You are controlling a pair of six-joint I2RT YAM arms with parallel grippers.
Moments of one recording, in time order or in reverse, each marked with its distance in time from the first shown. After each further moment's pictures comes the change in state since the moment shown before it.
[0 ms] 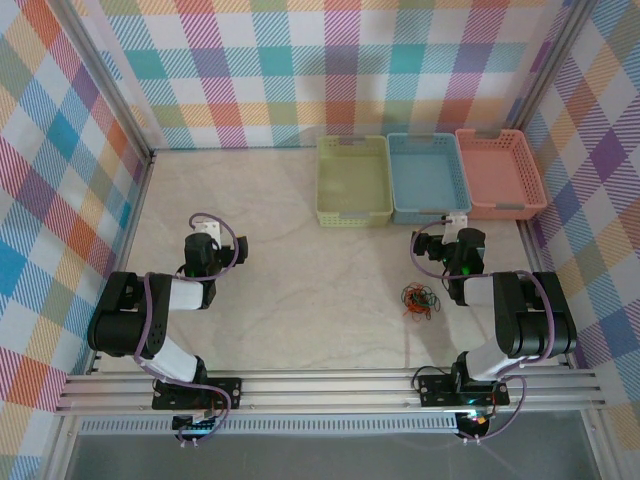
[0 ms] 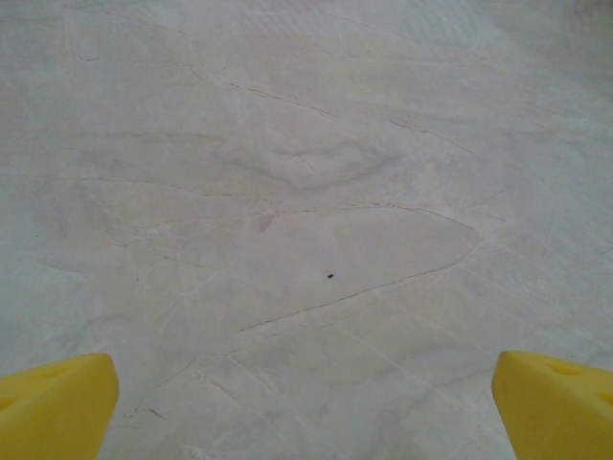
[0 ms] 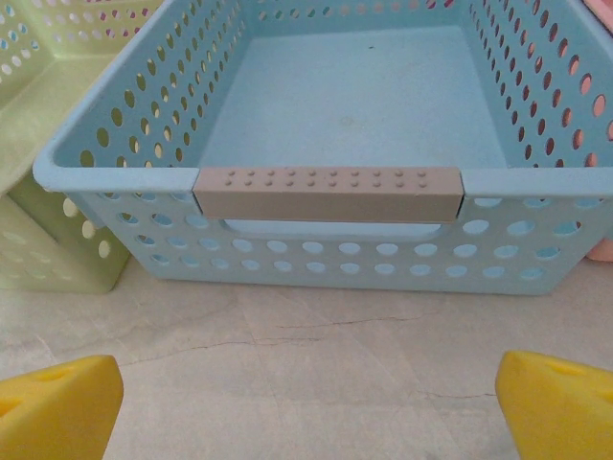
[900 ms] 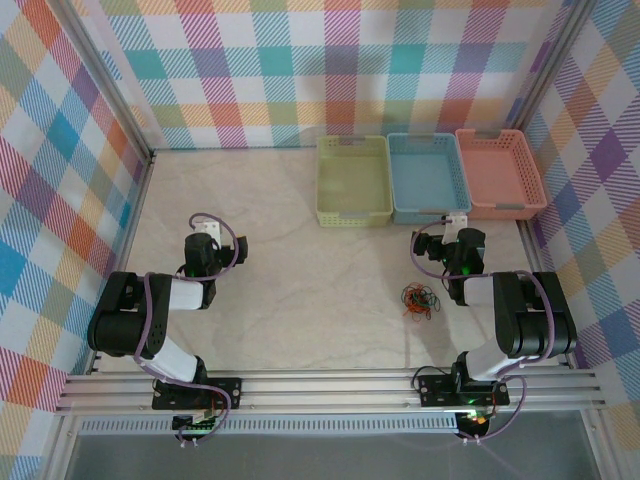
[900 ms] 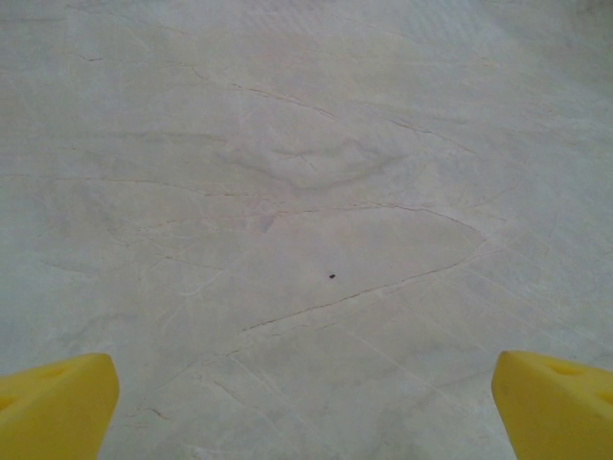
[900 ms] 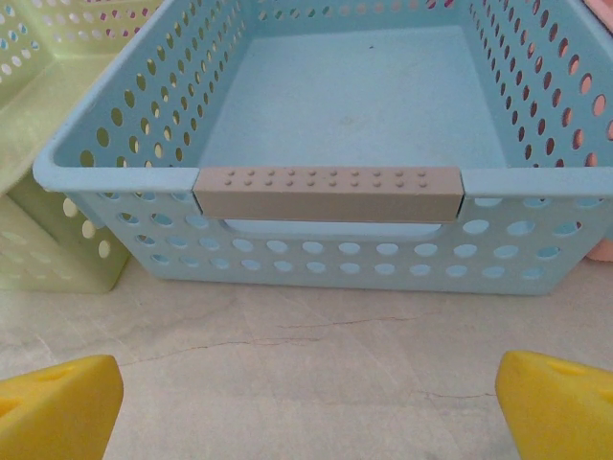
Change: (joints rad) left arm -0.009 -0.006 0.000 -0.008 -0.026 0.000; right arm 0.000 0.000 0.000 0.000 0.000 0.000
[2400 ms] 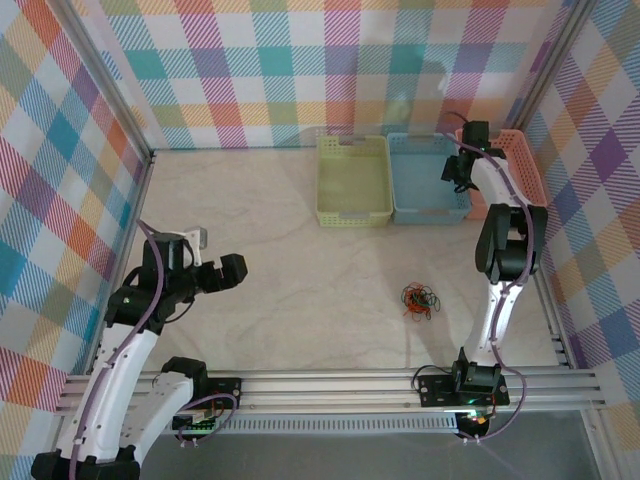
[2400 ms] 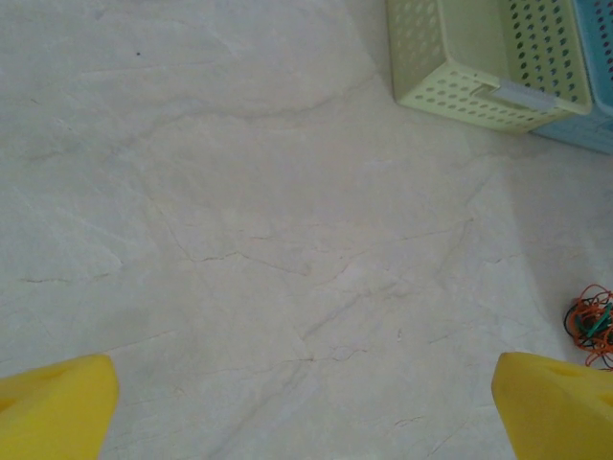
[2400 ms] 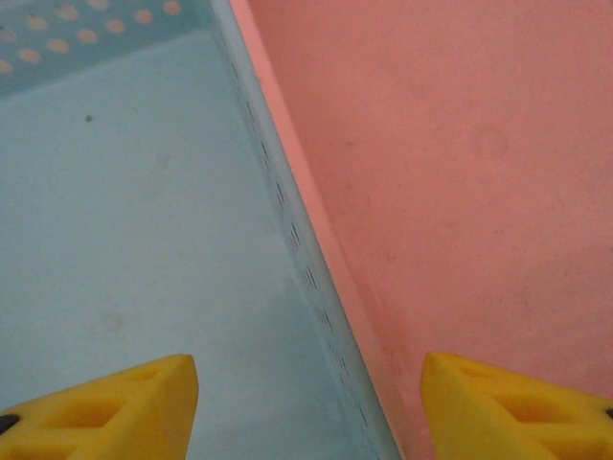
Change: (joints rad) left arm -0.100 -0.814 0.447 -1.570 0.299 -0.306; right arm -0.064 0.629 1.452 -1.388 0.300 0.178
